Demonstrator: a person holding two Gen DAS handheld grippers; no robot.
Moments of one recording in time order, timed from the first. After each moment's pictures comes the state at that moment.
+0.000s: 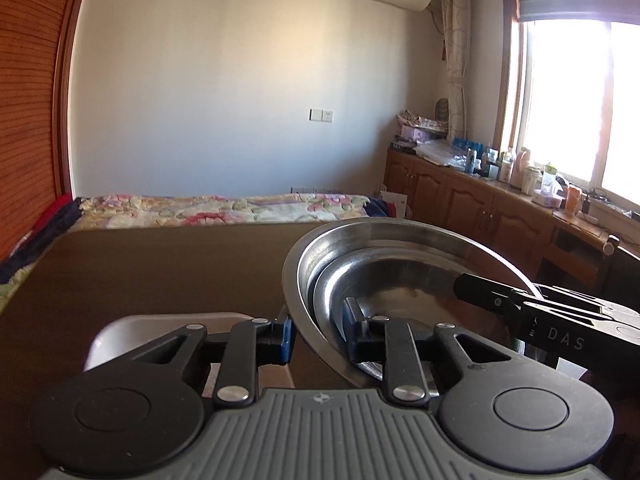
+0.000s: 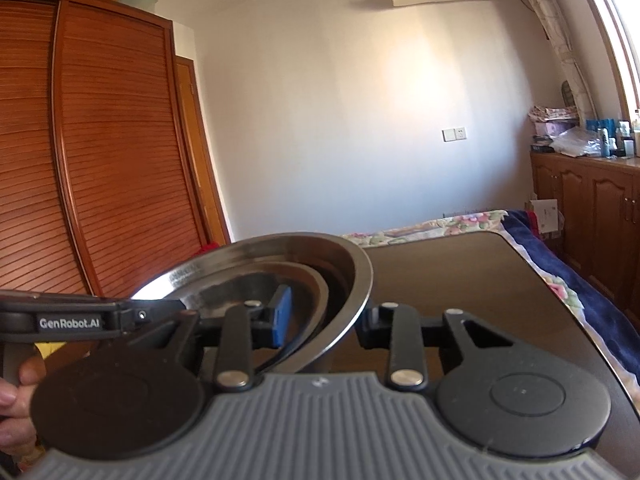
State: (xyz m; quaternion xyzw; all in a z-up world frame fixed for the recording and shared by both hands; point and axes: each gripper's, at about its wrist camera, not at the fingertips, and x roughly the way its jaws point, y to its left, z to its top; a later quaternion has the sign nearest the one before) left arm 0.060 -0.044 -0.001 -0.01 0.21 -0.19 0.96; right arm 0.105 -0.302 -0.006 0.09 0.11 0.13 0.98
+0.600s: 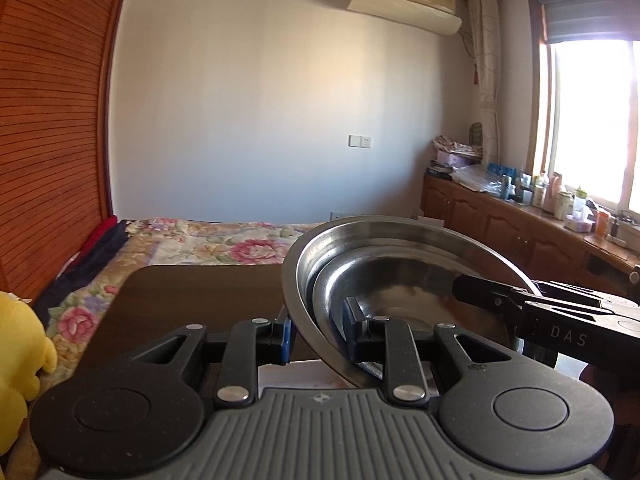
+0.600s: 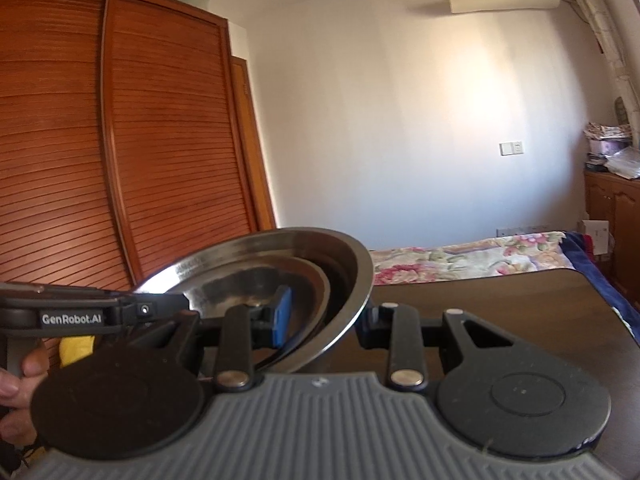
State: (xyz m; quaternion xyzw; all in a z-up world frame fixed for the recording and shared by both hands) left arm 0.055 0.029 0.040 -0.01 0.18 -0.14 0.97; right arm 0.118 -0.244 0.028 0.07 0.10 0.21 0.97
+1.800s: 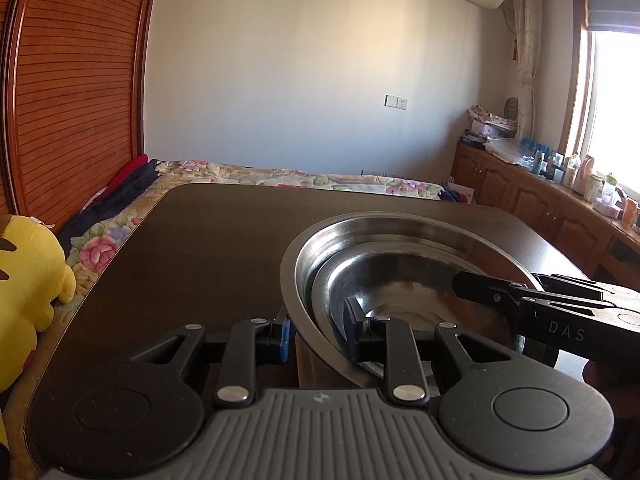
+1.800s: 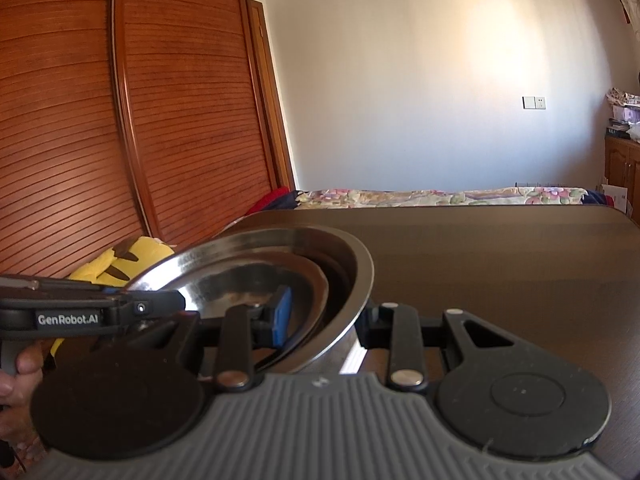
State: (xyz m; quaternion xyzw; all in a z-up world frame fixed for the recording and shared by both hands) left arm 0.057 0.067 -0.022 -0.03 0.25 -0.10 0.96; right arm 0.127 -0.198 -0.017 0.04 0.18 0.23 0.96
